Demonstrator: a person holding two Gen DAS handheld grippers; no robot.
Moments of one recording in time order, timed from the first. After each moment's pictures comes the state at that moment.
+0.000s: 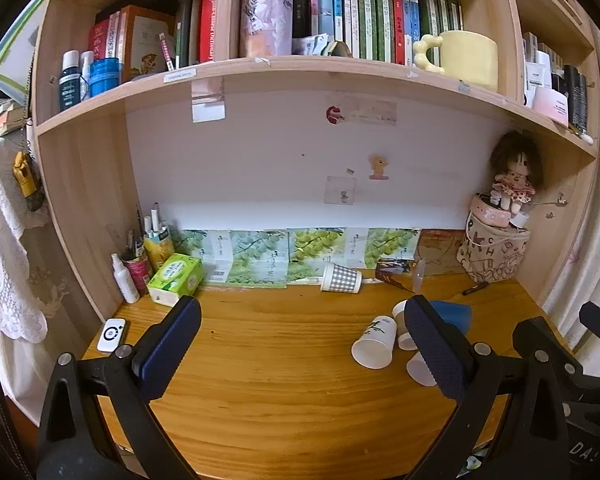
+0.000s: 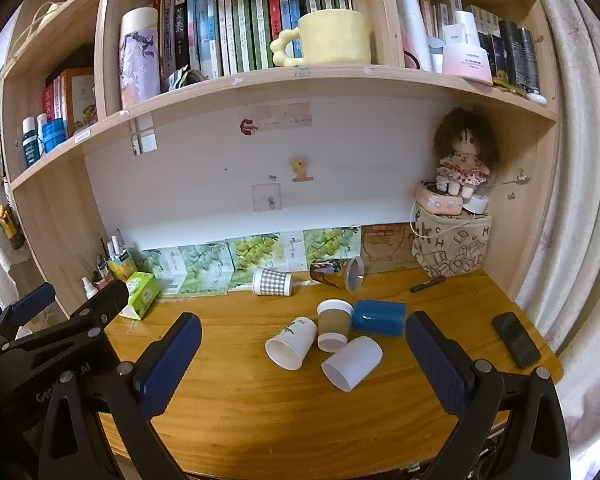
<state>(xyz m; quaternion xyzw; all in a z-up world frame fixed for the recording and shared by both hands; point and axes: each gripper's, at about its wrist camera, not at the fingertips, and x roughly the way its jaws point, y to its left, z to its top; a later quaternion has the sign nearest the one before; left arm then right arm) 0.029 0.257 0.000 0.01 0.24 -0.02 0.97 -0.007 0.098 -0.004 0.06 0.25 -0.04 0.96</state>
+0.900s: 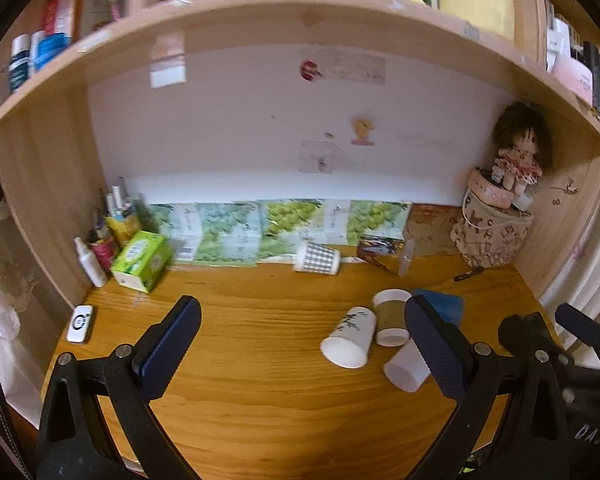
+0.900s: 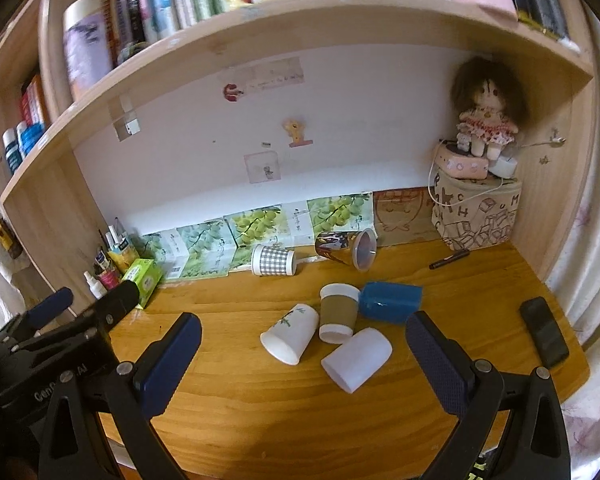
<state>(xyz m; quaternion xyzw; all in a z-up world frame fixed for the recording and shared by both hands) 0.103 0.202 -0.017 0.01 0.32 -0.04 0.95 0.070 0.037 -0.025 0.10 0.33 0.01 0.94</state>
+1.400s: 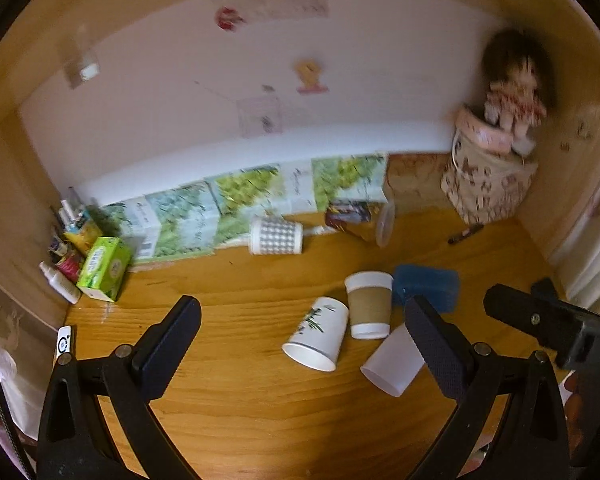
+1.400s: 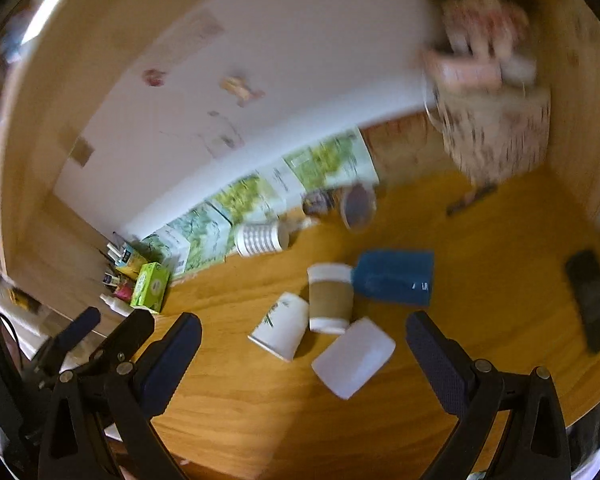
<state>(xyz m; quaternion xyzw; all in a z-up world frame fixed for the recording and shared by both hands) 0.179 0.116 -0.046 0.09 0.41 -0.06 0.91 0.165 -0.066 -0.079 0.25 0.45 0.06 0.86</state>
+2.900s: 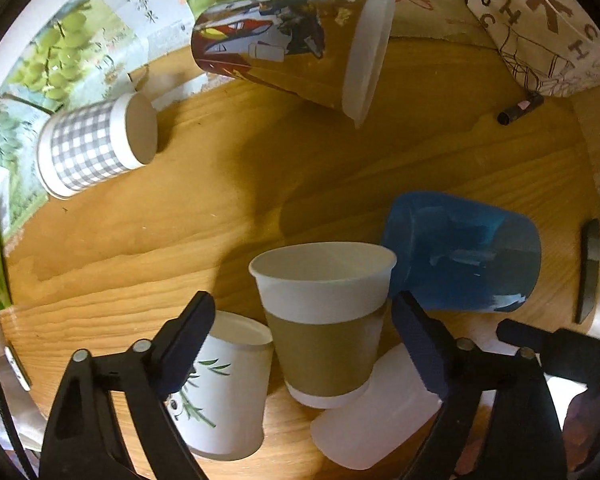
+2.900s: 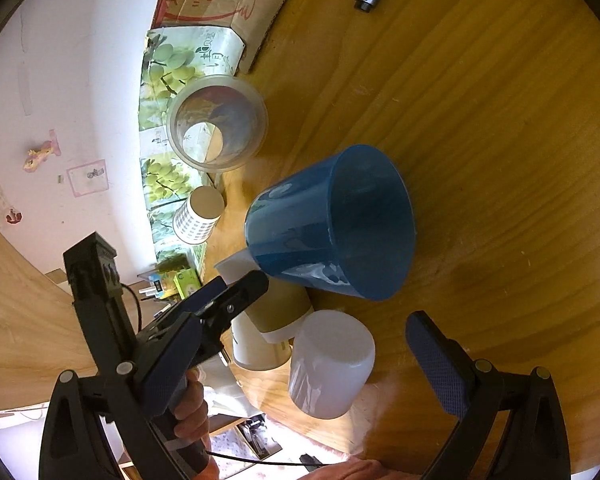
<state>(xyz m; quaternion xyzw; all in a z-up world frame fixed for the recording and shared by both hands) 0.349 0.030 -0.243 0.11 0.71 -0.11 0.69 0.264 -0.168 -0.275 0.52 0.61 0.12 0.59</state>
